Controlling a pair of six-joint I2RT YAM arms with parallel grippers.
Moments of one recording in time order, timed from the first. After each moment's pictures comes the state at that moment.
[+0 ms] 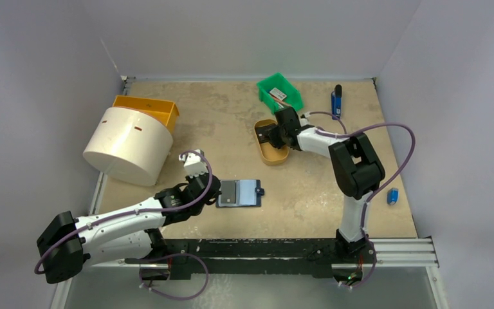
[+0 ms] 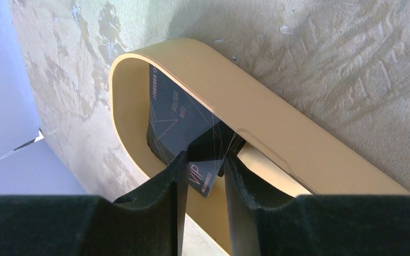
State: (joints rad) left arm -1.00 1.00 0.52 -0.26 -0.67 -1.01; right arm 0.46 1.95 1.21 -0.14 0.16 1.46
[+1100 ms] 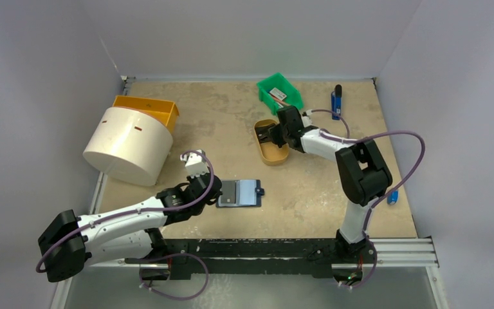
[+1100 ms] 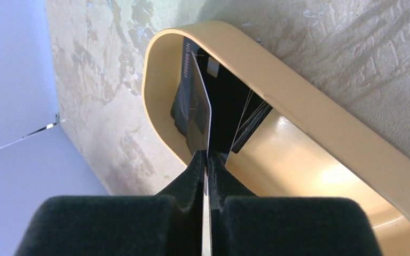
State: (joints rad) left arm -1.00 1.02 0.52 -0.26 -0.66 -1.01; right arm 0.47 1.86 1.16 -0.12 0.16 1.44
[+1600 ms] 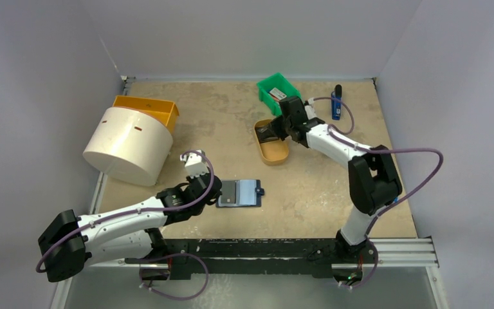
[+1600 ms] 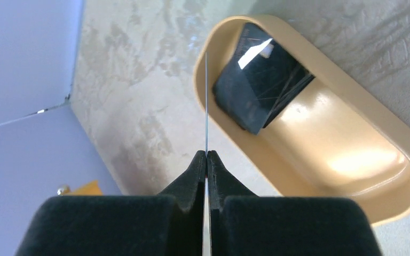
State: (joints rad) left arm -1.00 1.02 0.52 -0.26 -0.66 -1.01; right arm 0.48 1.77 1.24 -0.26 0.17 1.37
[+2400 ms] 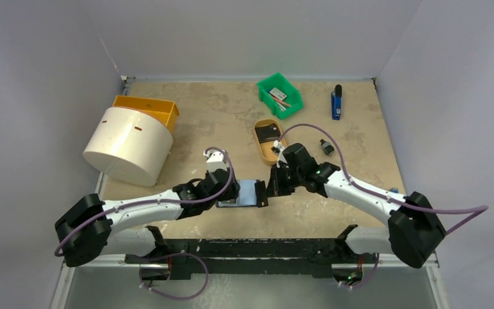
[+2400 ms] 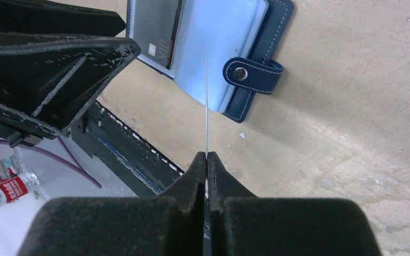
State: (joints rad) left arm -1.00 1.20 0.56 -0.09 -0.45 -0.87; right arm 0.70 1.27 0.73 -0.35 -0.34 0.61
